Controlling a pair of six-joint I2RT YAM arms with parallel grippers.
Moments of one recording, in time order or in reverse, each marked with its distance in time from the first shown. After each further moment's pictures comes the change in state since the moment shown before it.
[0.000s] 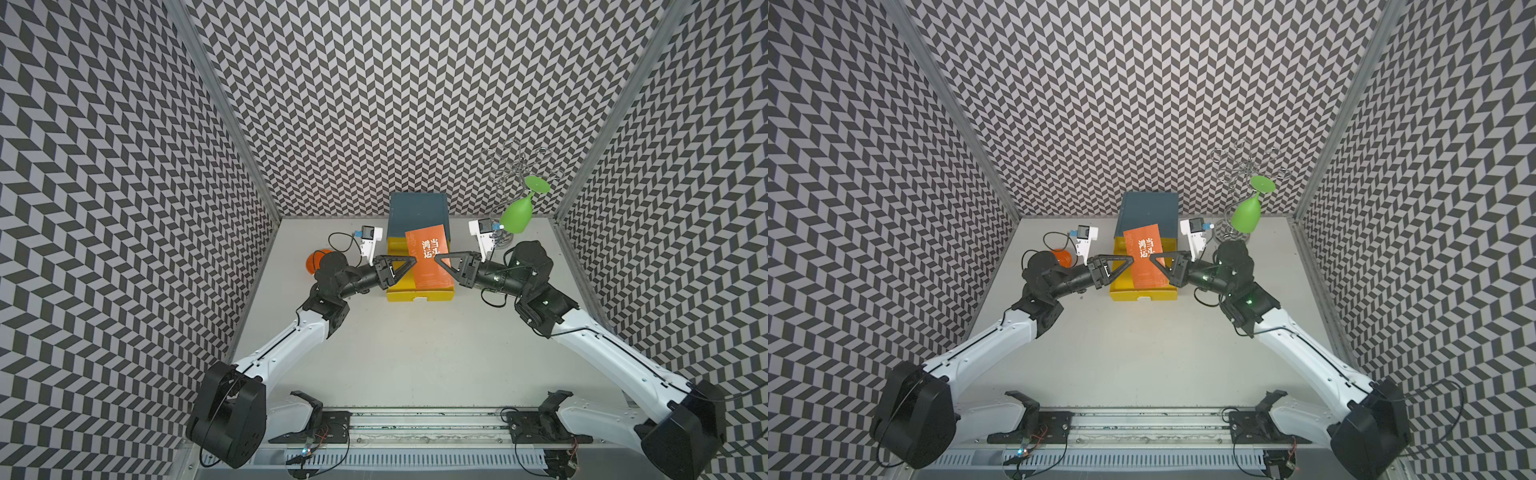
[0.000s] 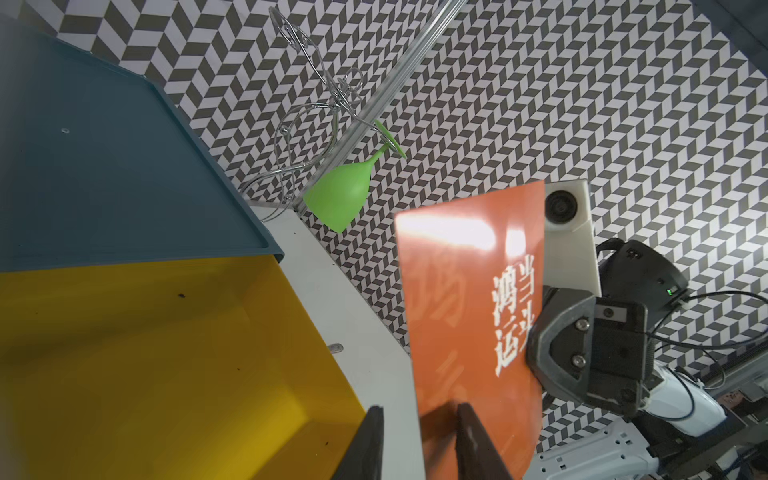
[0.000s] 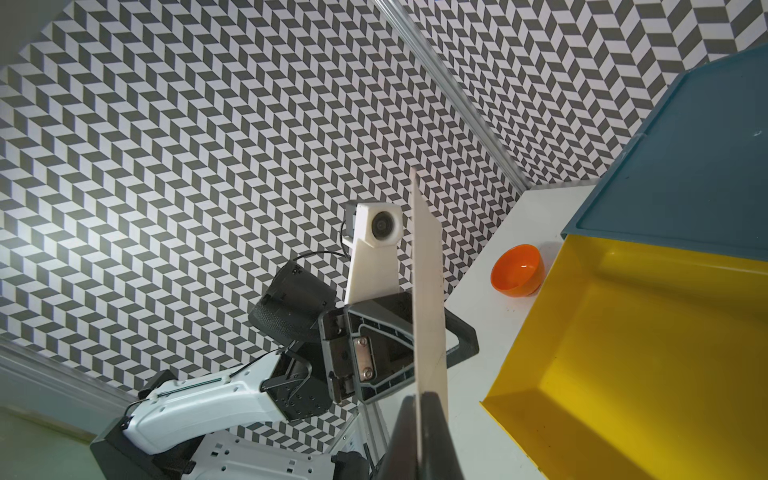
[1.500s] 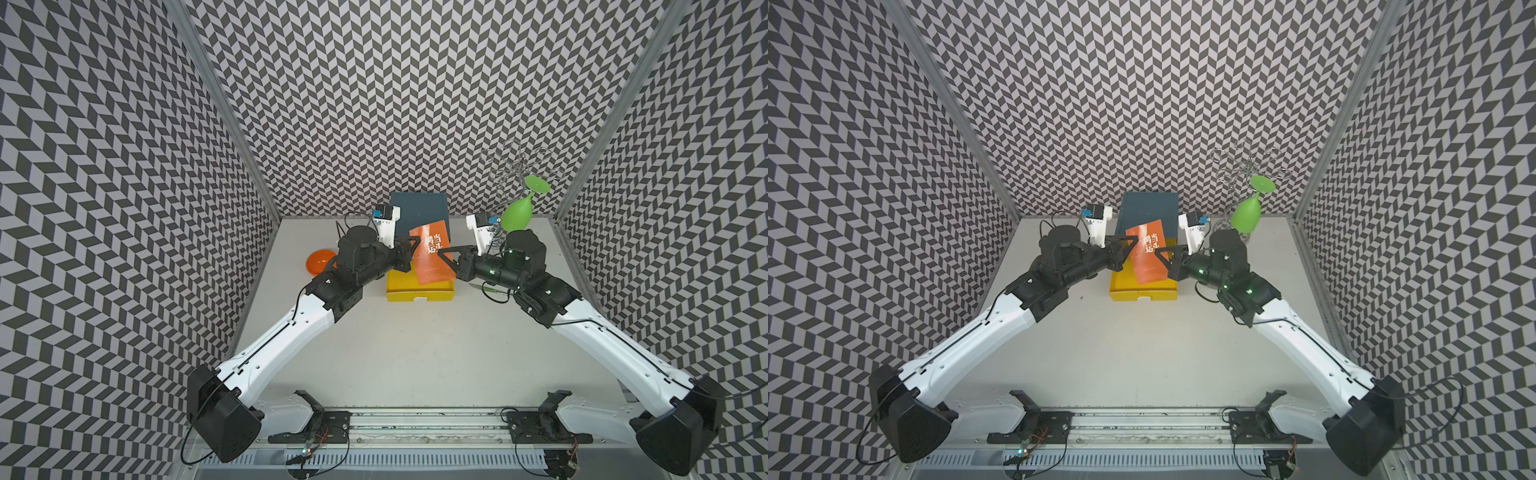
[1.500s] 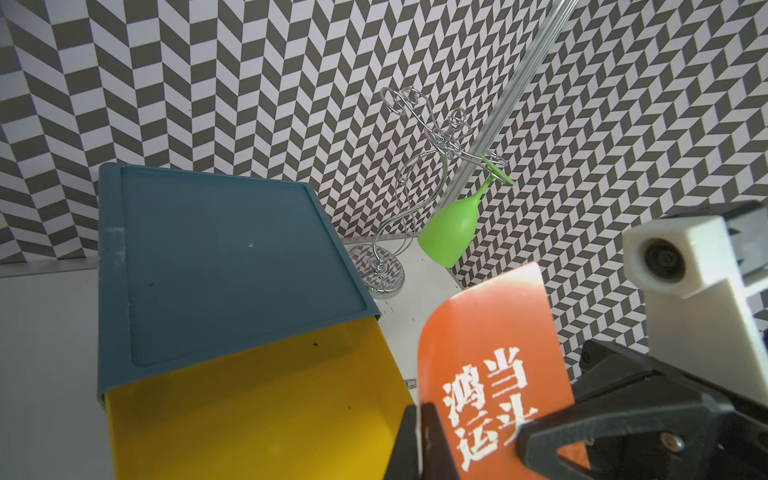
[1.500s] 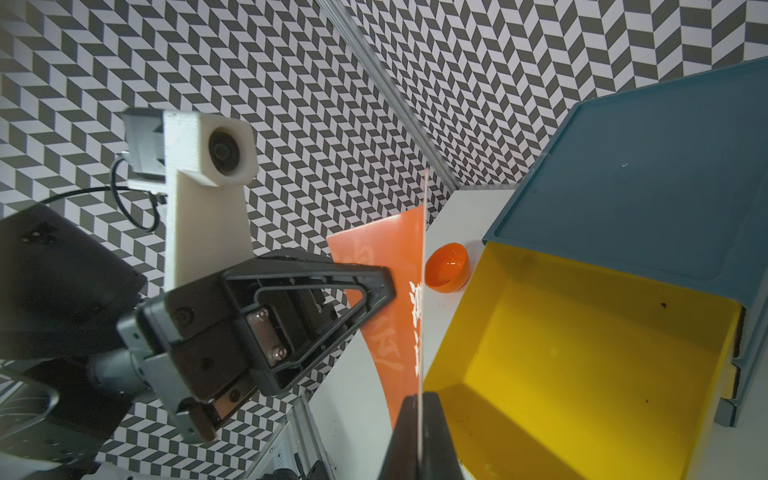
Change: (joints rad) left arm -0.200 0.029 0.423 -0.691 -0.597 0.371; right arm 0.015 0.043 0.151 -0.277 0.168 -0.182
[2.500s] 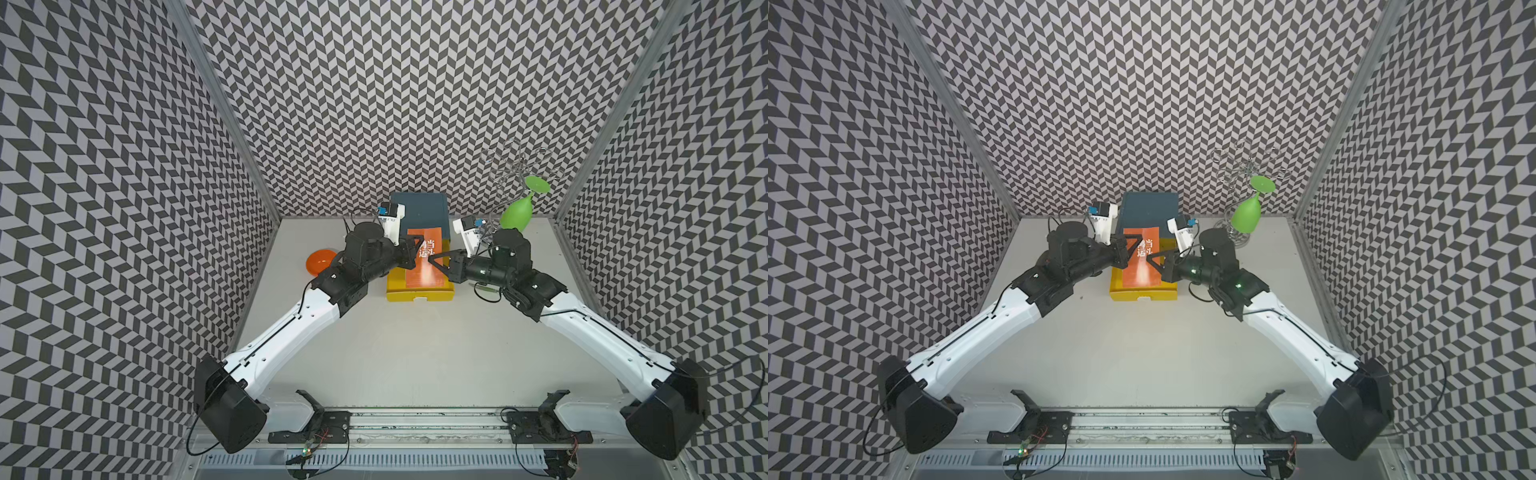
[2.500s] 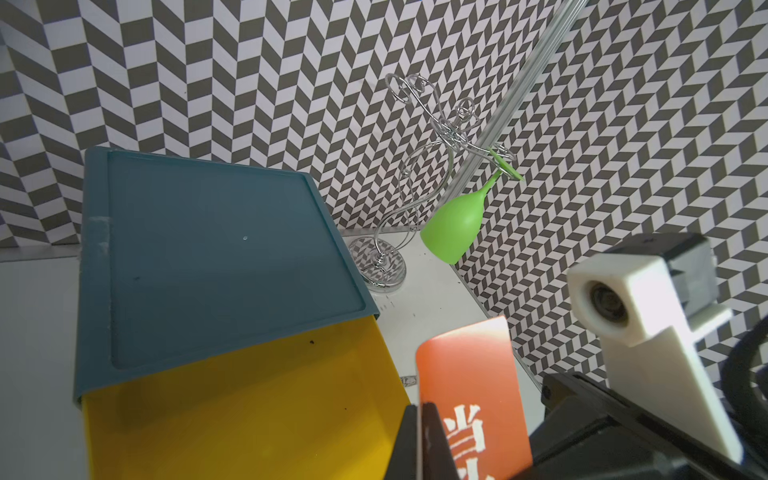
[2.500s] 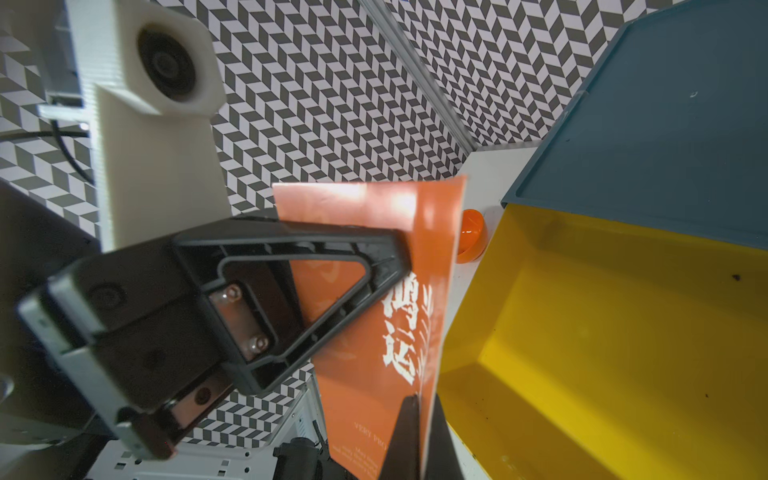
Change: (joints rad) left arm -0.018 0.042 0.050 -0.039 -0.031 -0.017; right arm -0.002 0.076 0.014 0.002 -0.066 0.018
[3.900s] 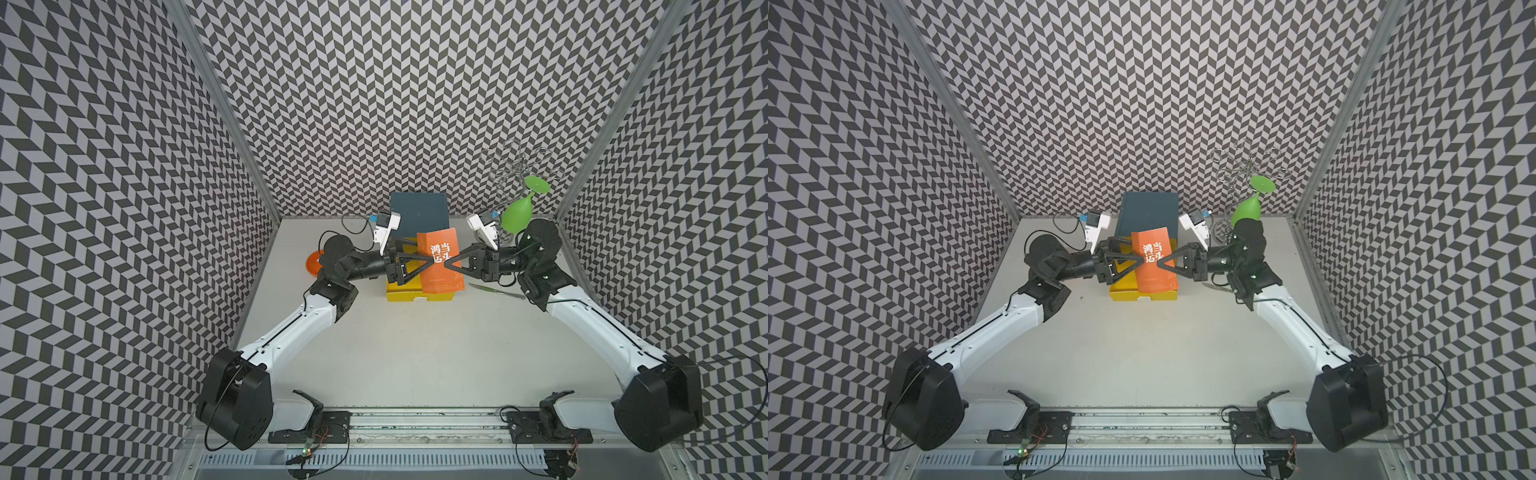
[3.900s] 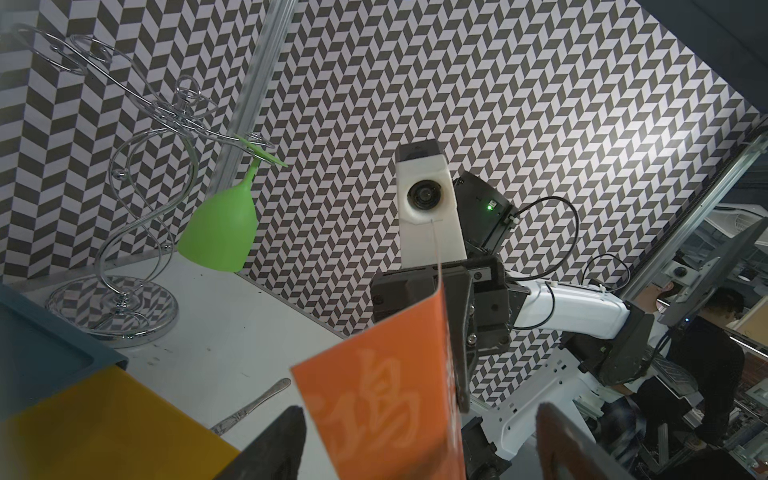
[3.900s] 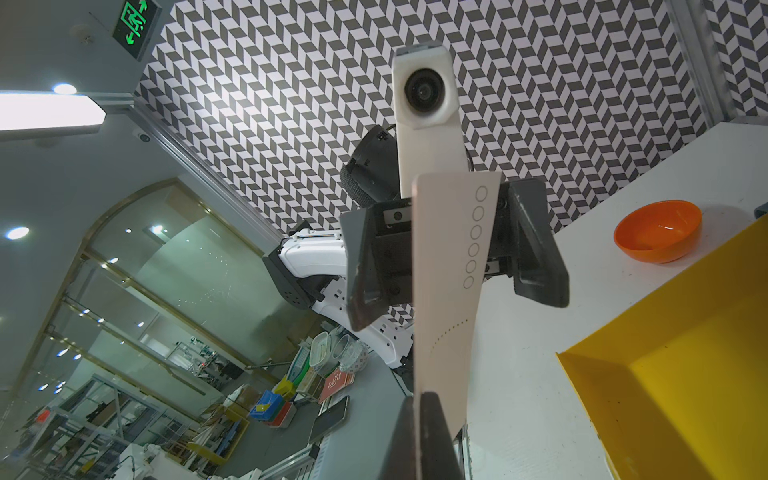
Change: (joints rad) left arm 0.175 0.017 -0.277 0.768 0.829 -0.257; right arm -0.227 0.041 -0.059 0.426 -0.838 0.160
